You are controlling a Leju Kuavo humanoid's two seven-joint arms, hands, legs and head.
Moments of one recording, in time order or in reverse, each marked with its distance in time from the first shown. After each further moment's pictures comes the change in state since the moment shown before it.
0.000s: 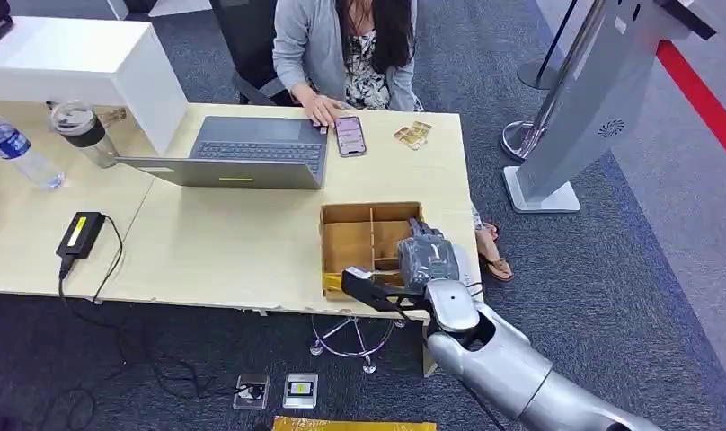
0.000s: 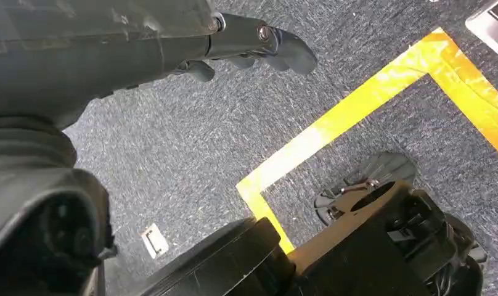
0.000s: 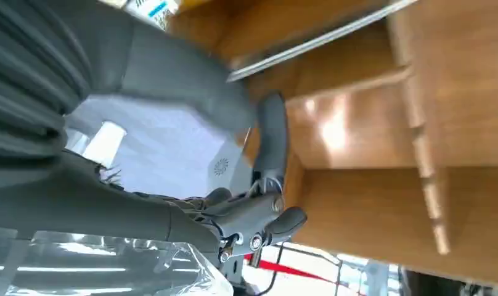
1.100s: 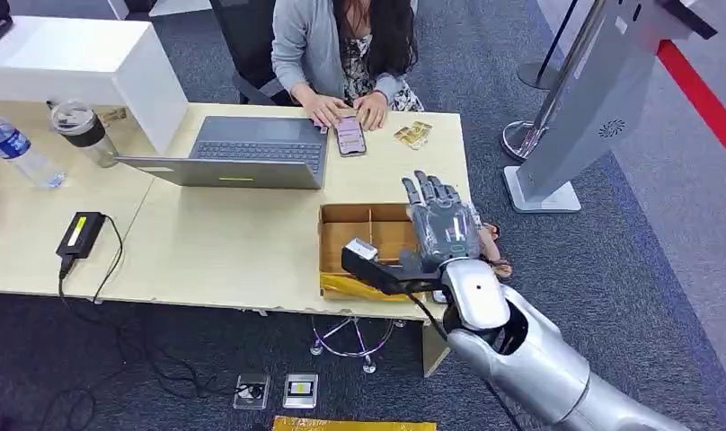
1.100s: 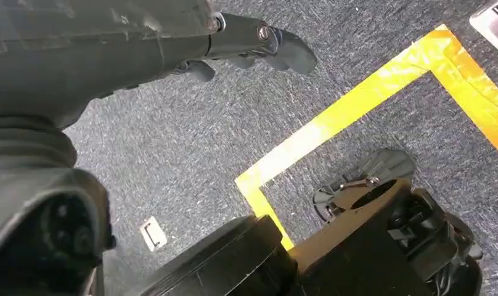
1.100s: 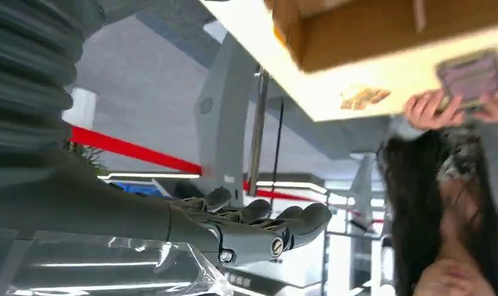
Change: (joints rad) left arm 0.011 0.000 0.039 0.000 -0.010 0.002 -0.008; right arm 0.015 -0.088 -0.077 -0.393 0.104 0.130 0.045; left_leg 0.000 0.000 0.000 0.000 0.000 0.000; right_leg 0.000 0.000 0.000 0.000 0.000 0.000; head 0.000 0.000
